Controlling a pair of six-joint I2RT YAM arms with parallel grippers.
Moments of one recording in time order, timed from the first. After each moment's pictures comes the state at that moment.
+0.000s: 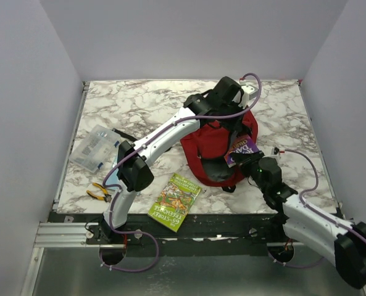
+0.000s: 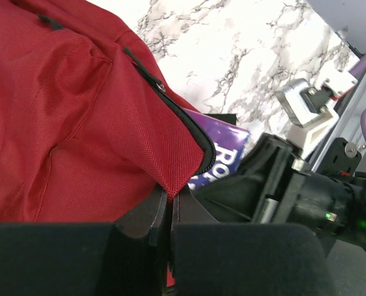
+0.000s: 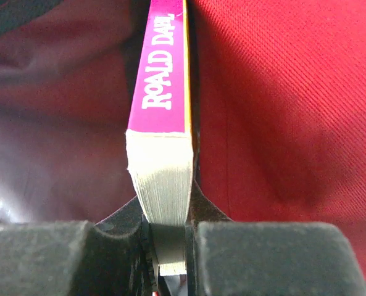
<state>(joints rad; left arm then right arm) -0.88 2.13 2.27 -0.82 0.27 -0.18 0.50 0.80 0.21 0.25 0.20 1.31</state>
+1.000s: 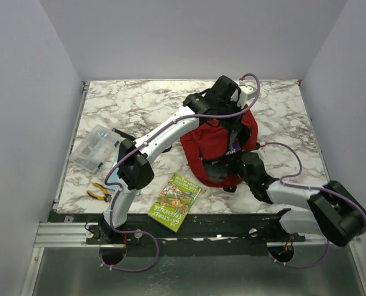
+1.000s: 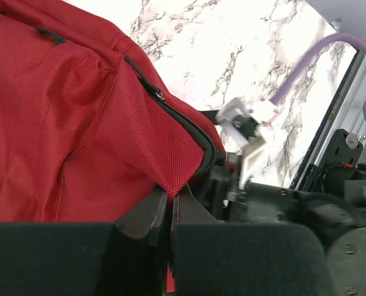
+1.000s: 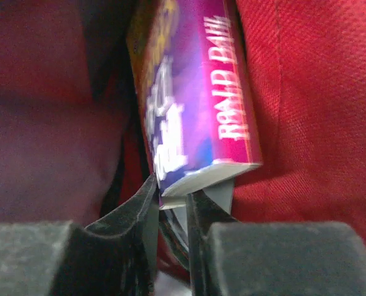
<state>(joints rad) -0.85 2.15 2.26 -0.78 0.36 -0.11 0.59 1.19 0.25 0.52 0.23 1.18</state>
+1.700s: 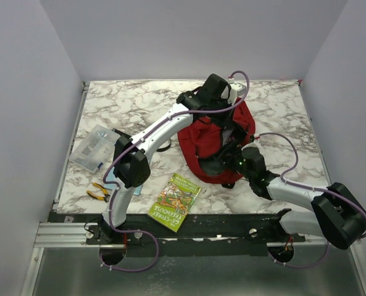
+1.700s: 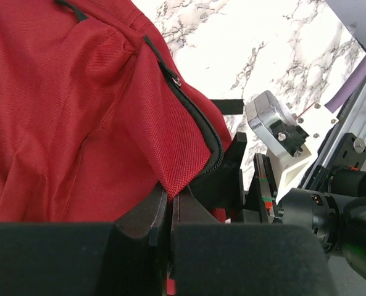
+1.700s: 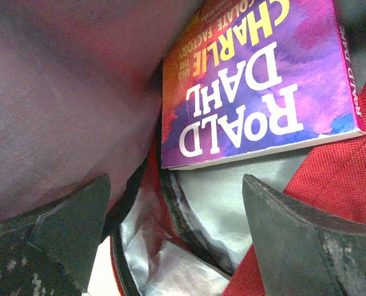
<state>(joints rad) -0.77 2.13 2.17 -0.75 0.39 -0.13 0.59 1.25 0.35 0.52 0.13 1.01</state>
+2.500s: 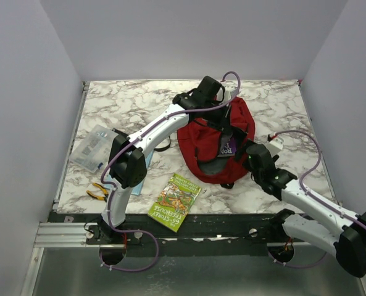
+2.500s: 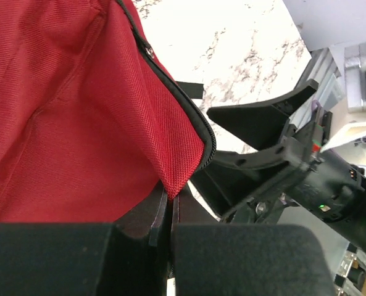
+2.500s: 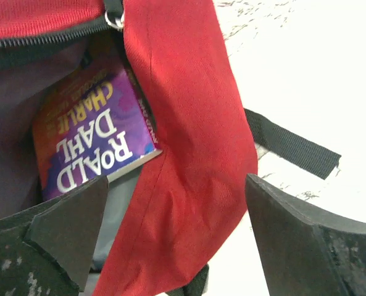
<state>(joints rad) -0.74 2.09 2.05 -0.71 0.54 -0.31 0.58 0.93 0.47 -0.18 0.55 0.86</state>
